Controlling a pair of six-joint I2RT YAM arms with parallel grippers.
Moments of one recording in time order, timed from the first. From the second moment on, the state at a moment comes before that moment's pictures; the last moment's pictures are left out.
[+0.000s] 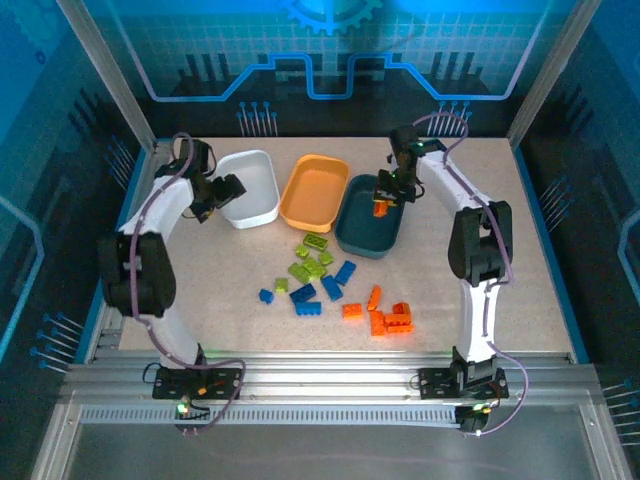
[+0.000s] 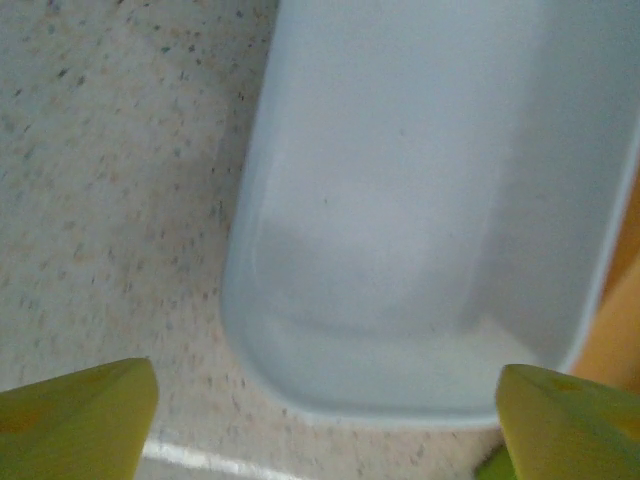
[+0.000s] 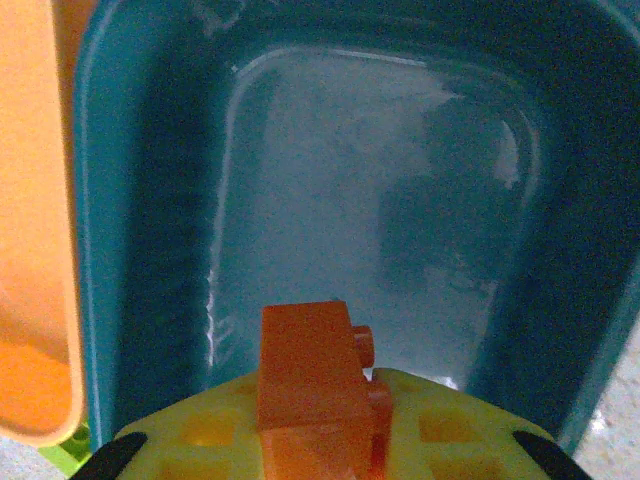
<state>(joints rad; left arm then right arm) 0.05 1.84 1.47 -0.76 0.14 -0.59 0.25 2.14 1.91 -1.04 -0.21 0.46</state>
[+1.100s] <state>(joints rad) -0.07 2.25 1.88 -0.98 -0.07 -0.20 0.26 2.30 2.09 -1.15 -0.21 0.40</state>
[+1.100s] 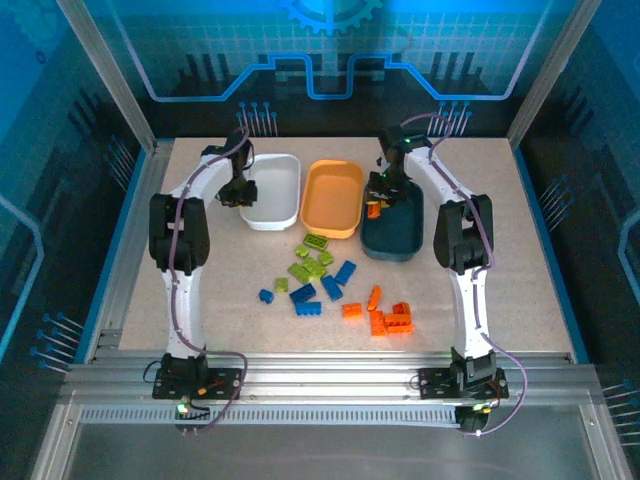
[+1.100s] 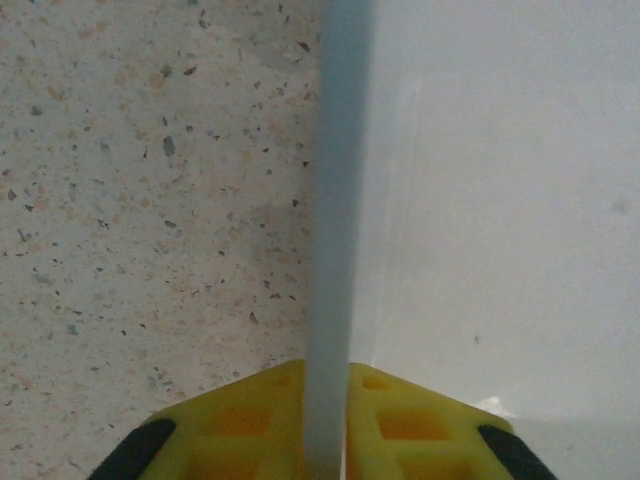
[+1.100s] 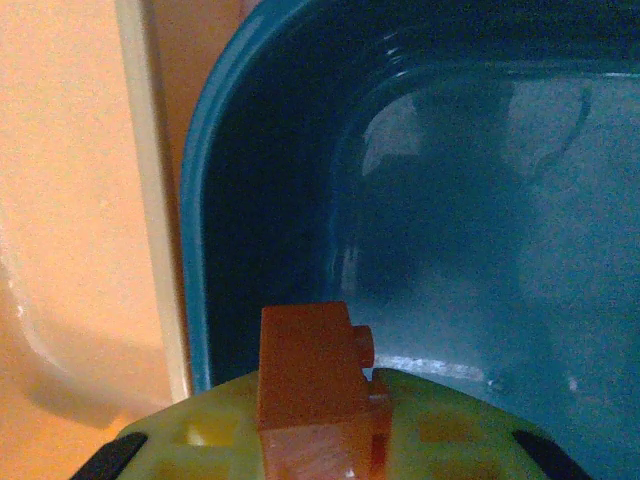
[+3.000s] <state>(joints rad) -0.10 1.88 1.68 -1.00 -0.11 -0.19 0.28 2.29 2.01 -1.10 -0.26 0.27</state>
